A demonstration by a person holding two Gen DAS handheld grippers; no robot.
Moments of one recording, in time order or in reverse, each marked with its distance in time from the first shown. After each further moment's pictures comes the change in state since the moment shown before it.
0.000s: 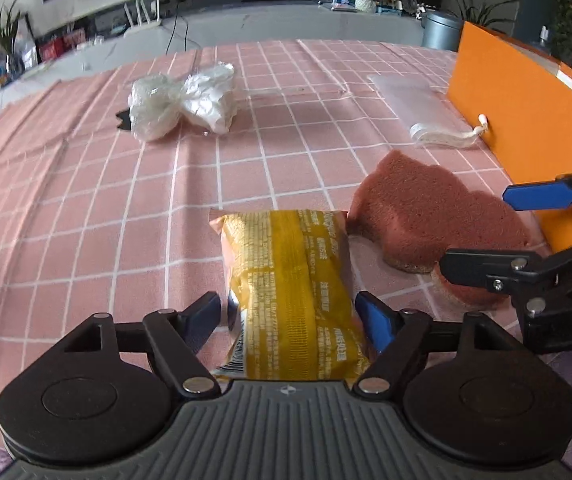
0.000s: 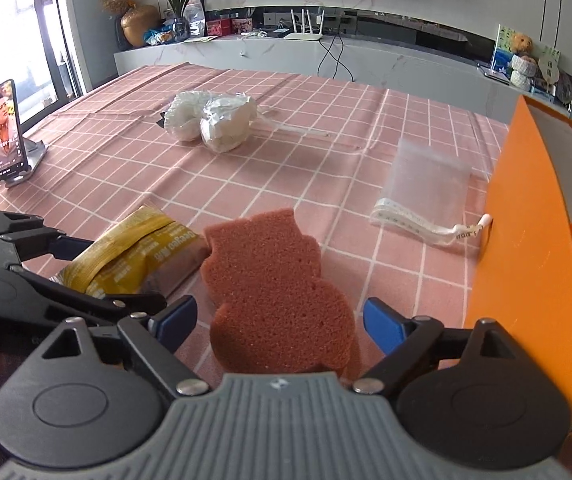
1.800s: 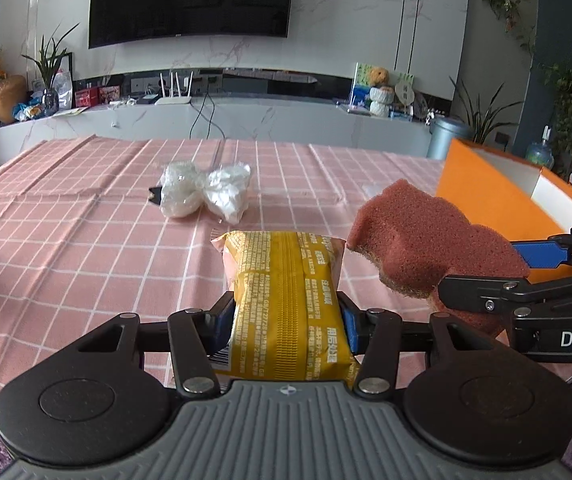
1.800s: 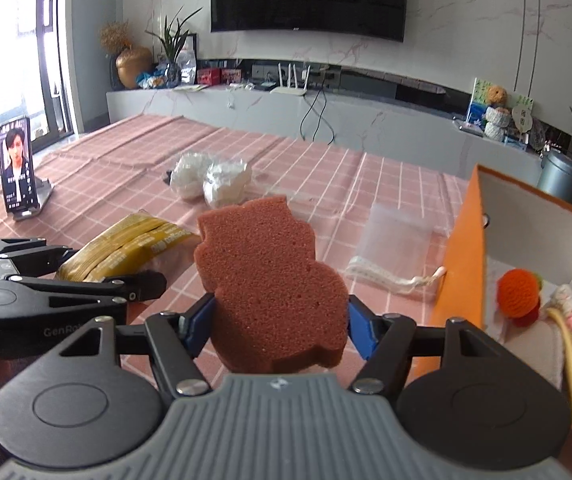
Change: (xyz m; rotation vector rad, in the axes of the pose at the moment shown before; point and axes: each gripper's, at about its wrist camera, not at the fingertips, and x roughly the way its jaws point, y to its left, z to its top) left arm -0.060 -0.006 -0.006 -0.139 -0.305 -0.012; right arm -0.068 0.019 0.002 -0.026 -0.173 -0.080
